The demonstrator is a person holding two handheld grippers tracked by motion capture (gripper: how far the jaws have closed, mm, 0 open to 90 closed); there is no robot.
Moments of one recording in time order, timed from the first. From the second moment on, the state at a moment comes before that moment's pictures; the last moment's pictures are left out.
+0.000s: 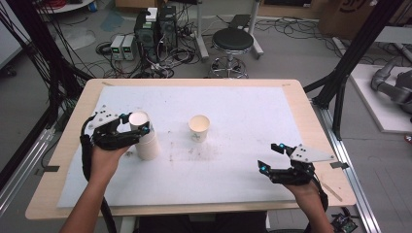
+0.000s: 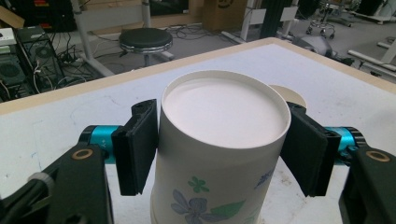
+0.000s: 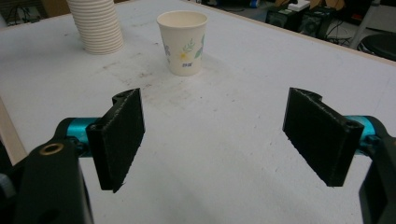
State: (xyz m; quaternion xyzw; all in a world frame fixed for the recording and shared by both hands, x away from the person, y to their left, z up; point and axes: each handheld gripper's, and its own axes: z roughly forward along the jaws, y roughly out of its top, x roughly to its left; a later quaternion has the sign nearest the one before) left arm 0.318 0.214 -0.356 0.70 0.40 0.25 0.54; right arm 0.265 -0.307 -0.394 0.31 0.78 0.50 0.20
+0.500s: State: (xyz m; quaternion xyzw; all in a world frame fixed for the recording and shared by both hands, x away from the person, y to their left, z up) left arm 0.315 0.216 -0.334 0.69 0.39 0.25 0.56; right arm 0.265 -0.306 -0.394 0.31 0.78 0.50 0.20
